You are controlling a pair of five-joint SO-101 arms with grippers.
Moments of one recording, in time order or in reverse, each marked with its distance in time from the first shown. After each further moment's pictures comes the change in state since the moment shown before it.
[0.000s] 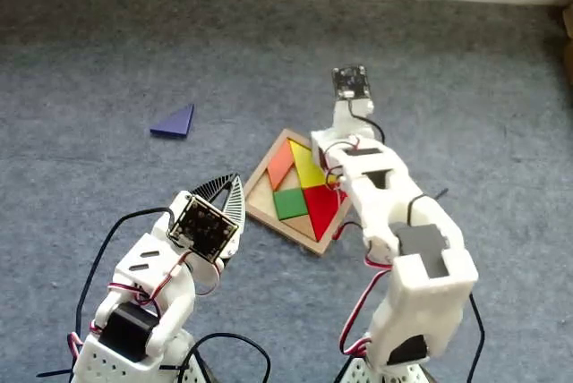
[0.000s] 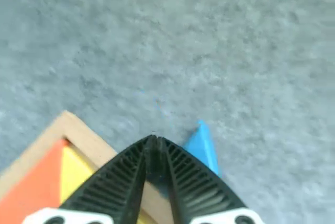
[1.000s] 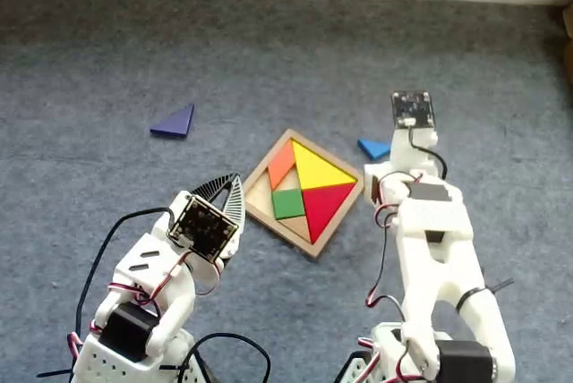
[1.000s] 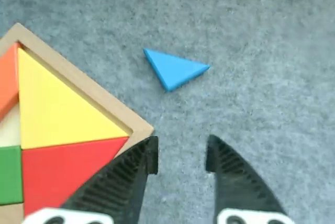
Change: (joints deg) left arm -0.1 0.0 0.0 0.0 0.0; right arm 10.4 -39.8 19.7 22.8 4.7
